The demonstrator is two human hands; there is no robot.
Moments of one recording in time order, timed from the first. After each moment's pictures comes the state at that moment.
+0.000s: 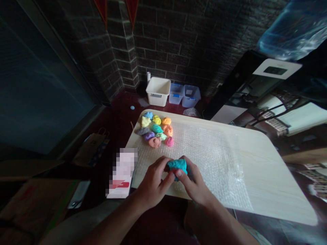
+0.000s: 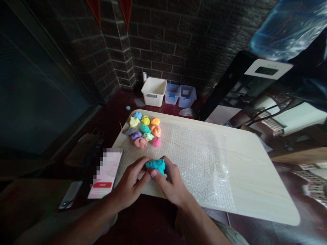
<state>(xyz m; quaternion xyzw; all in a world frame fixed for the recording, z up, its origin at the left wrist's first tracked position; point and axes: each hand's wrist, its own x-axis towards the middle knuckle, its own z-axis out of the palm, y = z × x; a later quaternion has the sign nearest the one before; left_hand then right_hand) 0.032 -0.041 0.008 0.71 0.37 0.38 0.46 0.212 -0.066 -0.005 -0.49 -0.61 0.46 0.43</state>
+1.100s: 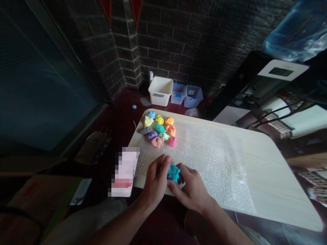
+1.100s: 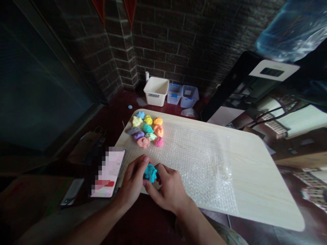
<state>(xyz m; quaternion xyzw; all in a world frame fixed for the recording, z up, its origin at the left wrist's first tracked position) 0.048 -0.047 0.006 0.48 0.52 0.46 0.53 0.199 -0.072 0.002 -0.51 -0.76 0.27 0.30</state>
